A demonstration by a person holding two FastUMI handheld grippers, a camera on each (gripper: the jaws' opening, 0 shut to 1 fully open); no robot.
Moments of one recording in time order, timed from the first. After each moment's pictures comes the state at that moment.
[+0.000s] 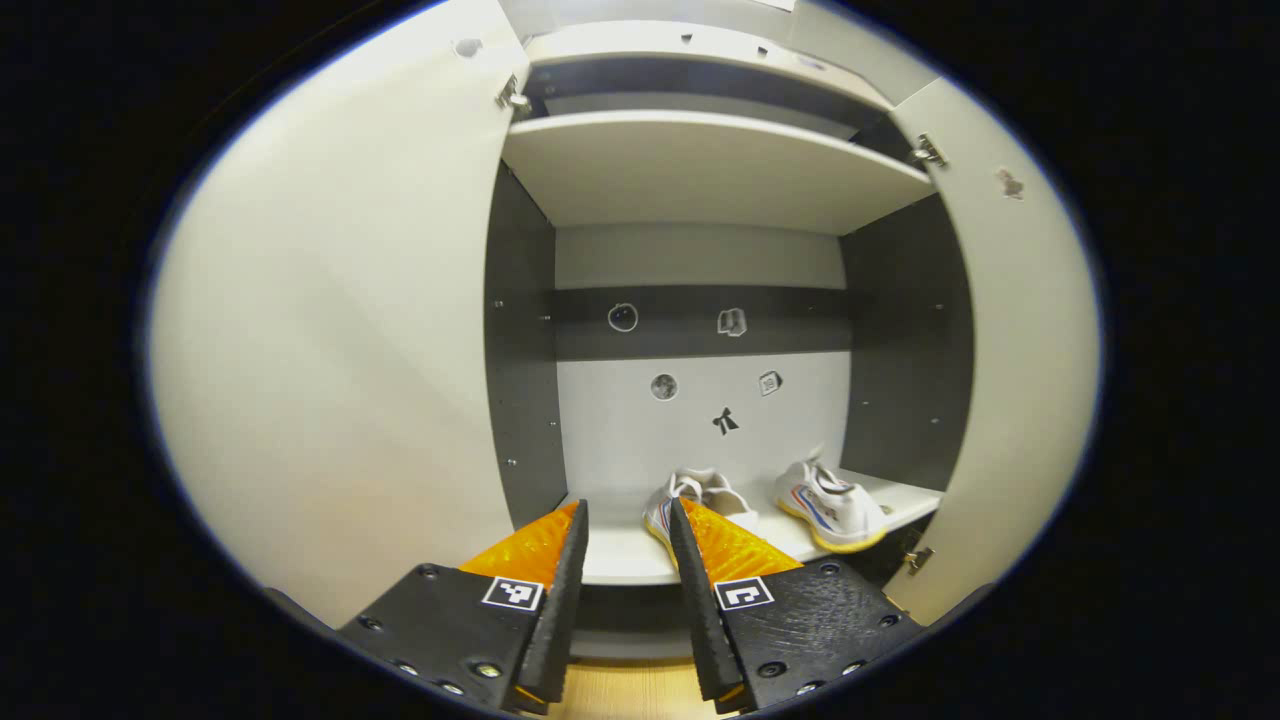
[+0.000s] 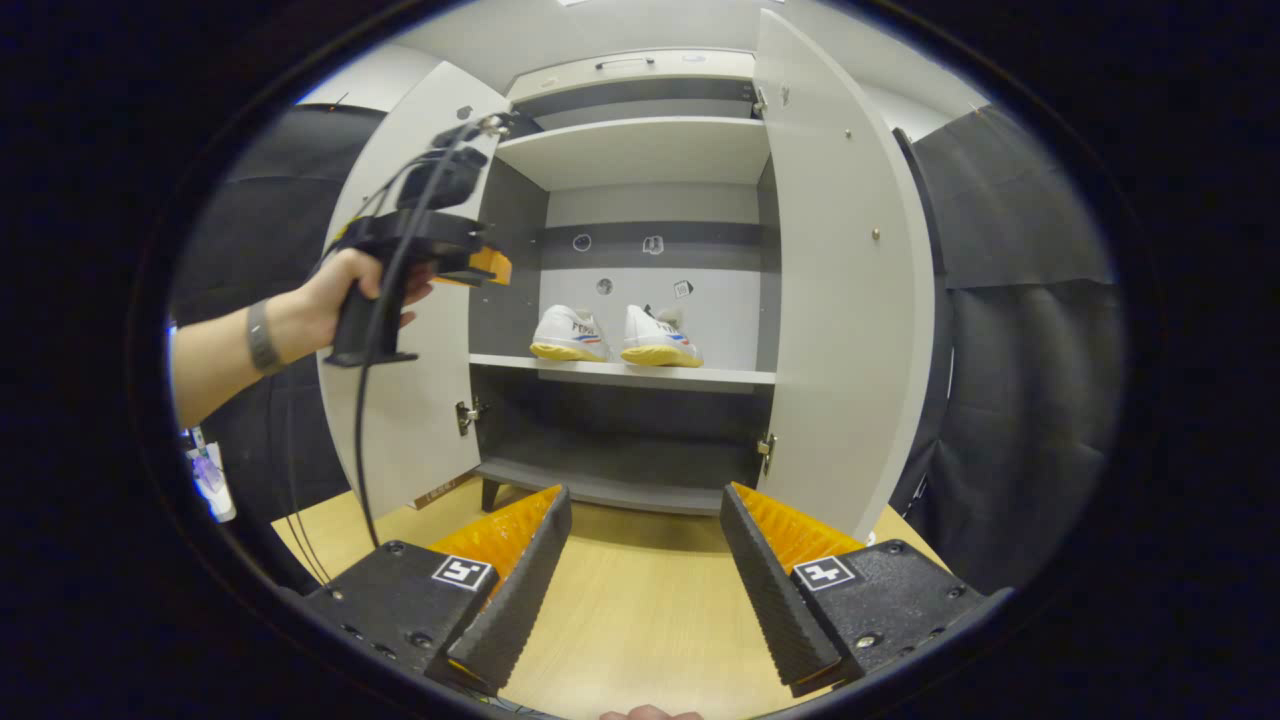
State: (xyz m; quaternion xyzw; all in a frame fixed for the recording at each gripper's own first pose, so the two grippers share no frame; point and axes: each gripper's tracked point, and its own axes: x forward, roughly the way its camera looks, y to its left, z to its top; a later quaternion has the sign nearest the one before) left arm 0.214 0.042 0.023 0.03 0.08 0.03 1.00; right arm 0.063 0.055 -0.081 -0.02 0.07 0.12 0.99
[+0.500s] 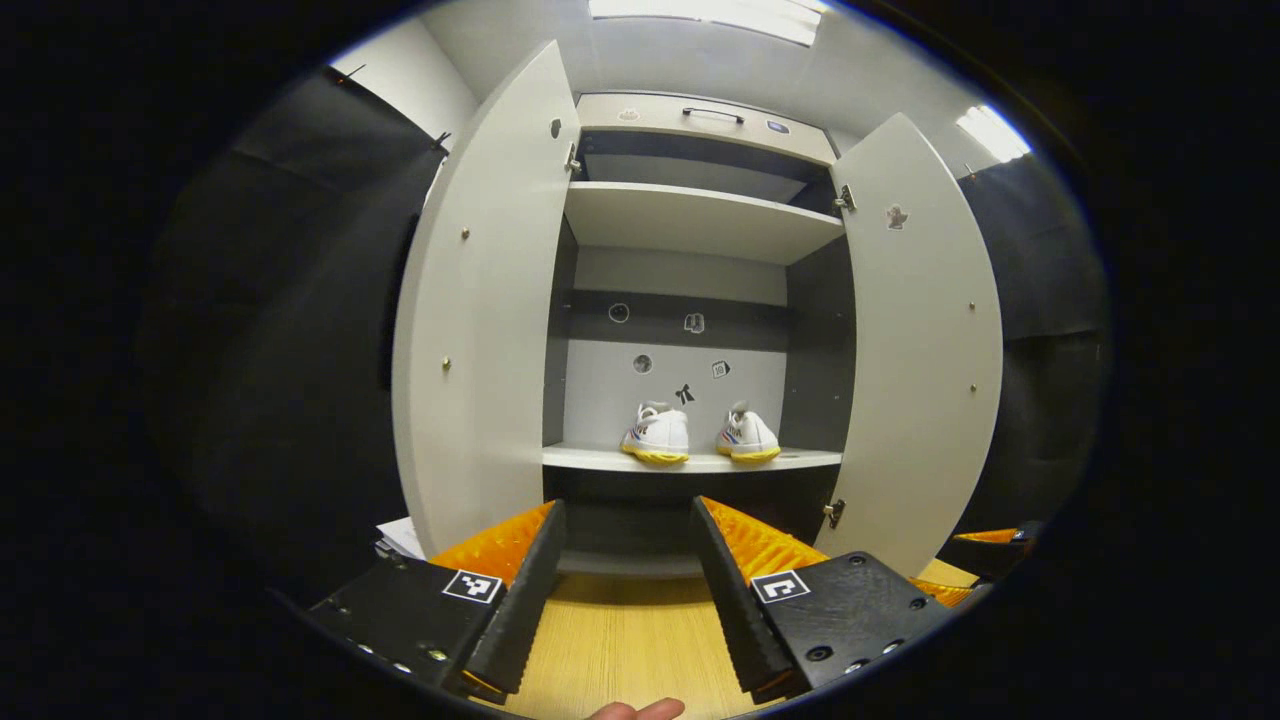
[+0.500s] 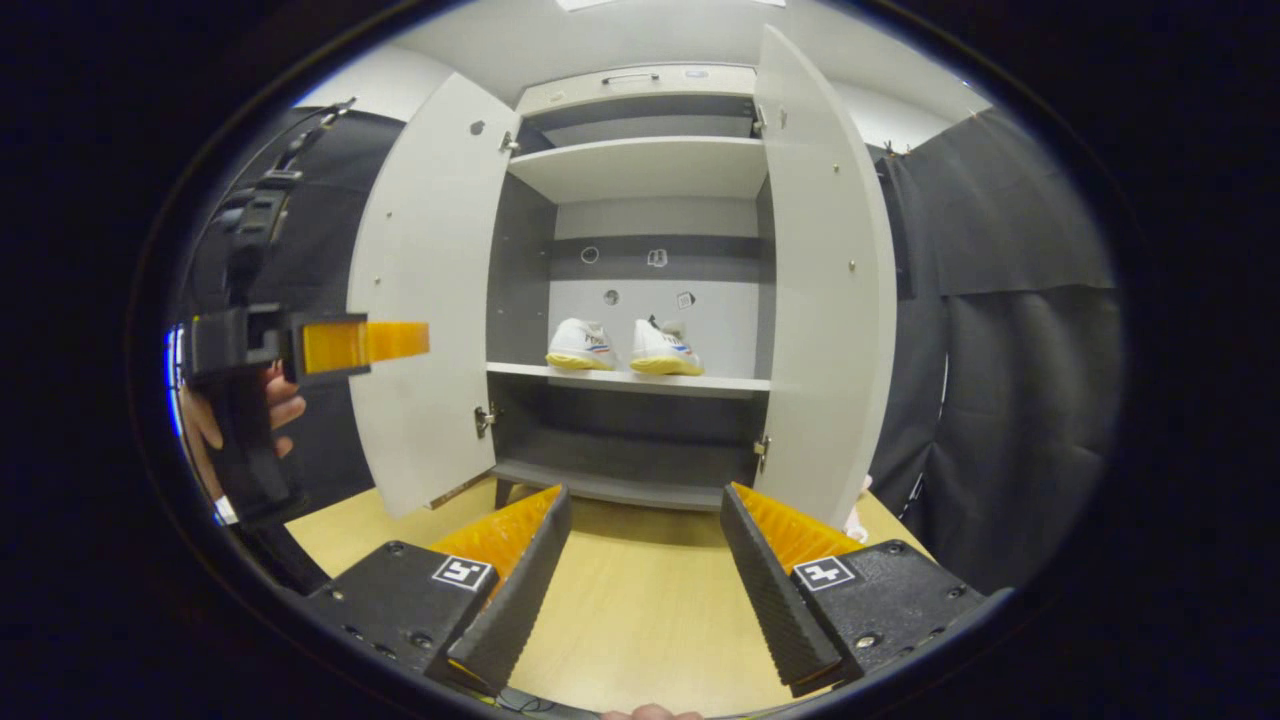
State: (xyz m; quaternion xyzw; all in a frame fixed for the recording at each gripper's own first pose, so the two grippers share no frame) left arm 0.032 0.011 -0.018 -0.01 0.07 0.02 1.00; right arm 0.022 0.055 -0.070 -0.02 0.06 0.12 0.99
